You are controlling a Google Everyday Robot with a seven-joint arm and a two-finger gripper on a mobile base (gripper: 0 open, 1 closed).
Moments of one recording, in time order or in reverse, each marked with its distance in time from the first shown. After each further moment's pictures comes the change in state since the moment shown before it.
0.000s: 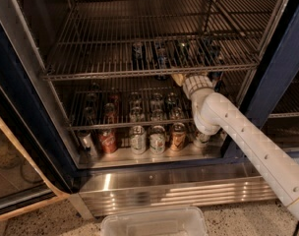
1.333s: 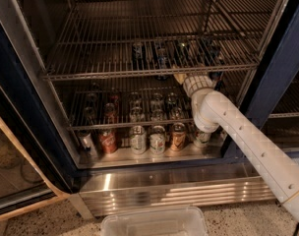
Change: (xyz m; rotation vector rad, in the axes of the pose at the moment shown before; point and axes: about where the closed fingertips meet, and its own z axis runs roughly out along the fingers) arm -0.001 -0.007 0.010 0.023 -0.010 -0.003
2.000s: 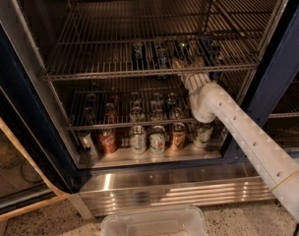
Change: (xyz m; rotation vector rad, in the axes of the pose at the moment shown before) arm -0.016 0.003 0.031 -0.019 -0.038 -0.033
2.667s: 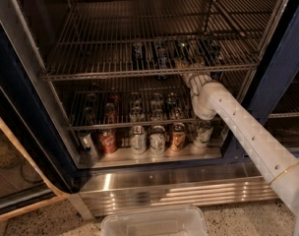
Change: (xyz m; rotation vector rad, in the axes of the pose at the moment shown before) arm 0.014 -0.014 0.018 0.025 0.036 -0.019
